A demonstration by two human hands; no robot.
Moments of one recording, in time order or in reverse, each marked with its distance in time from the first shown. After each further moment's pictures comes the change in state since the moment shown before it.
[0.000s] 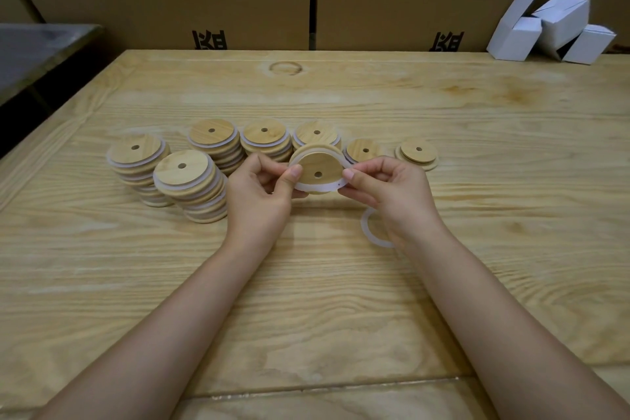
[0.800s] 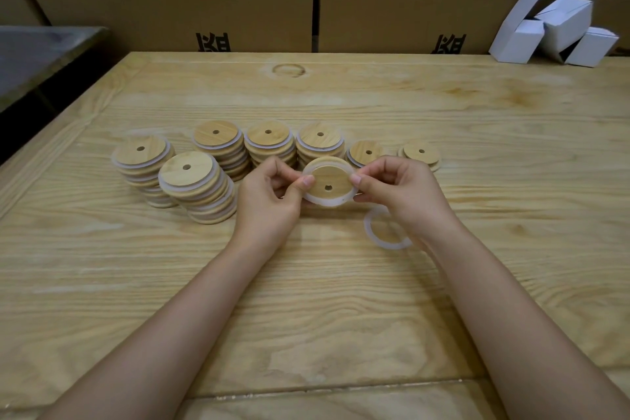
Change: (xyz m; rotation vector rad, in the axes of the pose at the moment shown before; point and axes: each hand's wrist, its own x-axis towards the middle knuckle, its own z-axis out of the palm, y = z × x) left_hand 0.002 -0.008 -0.003 0.138 -0.104 -0.015; right_hand 0.005 -0.004 -0.015 -0.272 -0.116 -0.066
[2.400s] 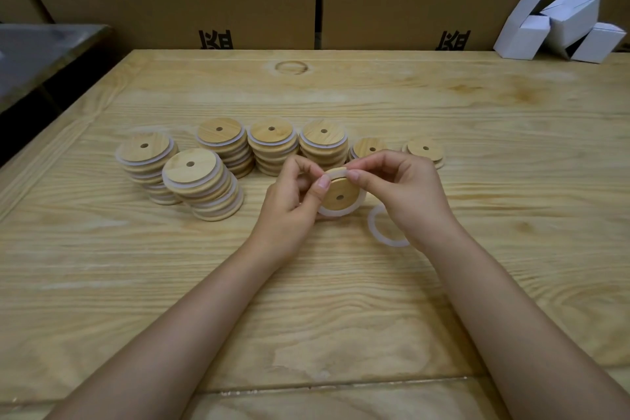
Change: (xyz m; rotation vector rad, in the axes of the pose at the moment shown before) left_hand -0.012 0.003 0.005 -0.113 -0.280 0.041; right_hand -0.005 -0.002 0.009 -0.050 0.046 -0.149
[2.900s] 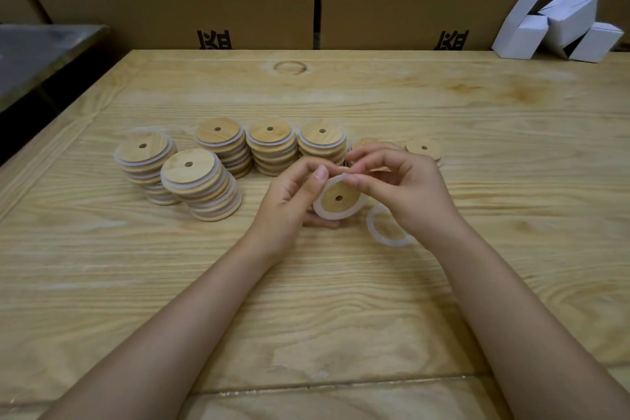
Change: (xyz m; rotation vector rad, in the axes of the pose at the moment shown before) left_hand 0.001 0.012 -0.002 -0.179 -0.146 -0.098; right_hand -0.004 -0.012 -0.006 -0.028 -0.108 -0.106
